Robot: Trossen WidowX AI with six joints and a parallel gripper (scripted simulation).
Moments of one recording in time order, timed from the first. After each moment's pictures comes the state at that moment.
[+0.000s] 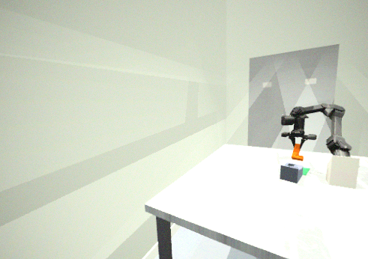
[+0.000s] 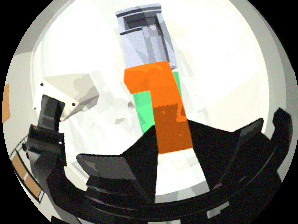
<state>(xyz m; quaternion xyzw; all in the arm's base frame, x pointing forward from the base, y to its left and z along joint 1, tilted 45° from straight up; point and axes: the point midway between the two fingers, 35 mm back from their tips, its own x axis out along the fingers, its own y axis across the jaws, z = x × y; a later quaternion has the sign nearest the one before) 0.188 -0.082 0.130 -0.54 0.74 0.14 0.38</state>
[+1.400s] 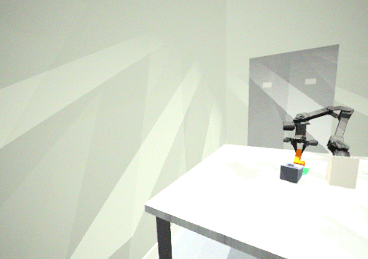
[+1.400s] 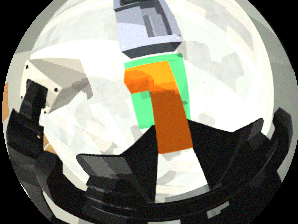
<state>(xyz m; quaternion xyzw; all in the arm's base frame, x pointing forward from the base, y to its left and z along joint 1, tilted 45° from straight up) 0.162 -0.133 0.125 -0.54 0.74 0.14 0.38</state>
